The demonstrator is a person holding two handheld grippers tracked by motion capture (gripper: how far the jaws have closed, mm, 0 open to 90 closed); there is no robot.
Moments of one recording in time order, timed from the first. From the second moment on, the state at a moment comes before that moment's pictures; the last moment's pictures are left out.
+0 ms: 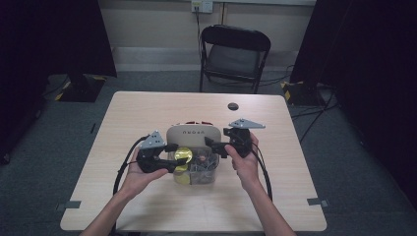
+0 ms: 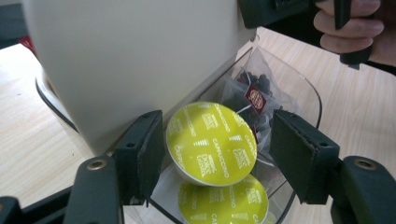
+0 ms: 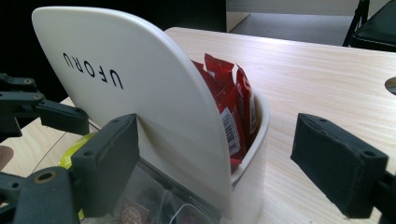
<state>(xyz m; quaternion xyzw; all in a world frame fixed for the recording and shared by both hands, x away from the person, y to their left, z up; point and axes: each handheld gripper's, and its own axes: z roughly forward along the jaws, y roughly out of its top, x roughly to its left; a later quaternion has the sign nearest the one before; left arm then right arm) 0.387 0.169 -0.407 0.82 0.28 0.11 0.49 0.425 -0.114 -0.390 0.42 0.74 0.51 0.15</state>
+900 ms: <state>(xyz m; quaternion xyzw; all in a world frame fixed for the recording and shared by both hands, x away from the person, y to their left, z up) 0.390 0.158 -0.419 0.82 0.27 0.09 0.49 0.426 -0.117 -0.391 0.41 0.74 0.51 0.14</state>
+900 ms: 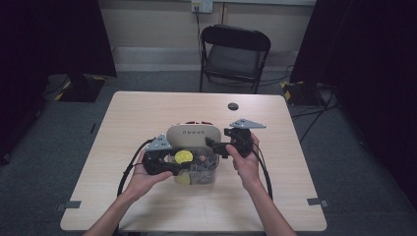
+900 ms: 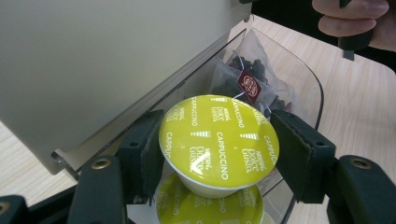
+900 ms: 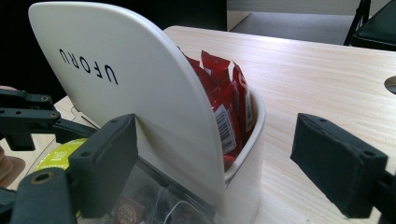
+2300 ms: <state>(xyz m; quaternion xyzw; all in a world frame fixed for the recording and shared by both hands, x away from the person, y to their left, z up) 0.381 0.203 -0.390 0.80 0.28 0.09 0.52 0.426 -0.118 -0.392 0.42 0.74 0.51 0.14</state>
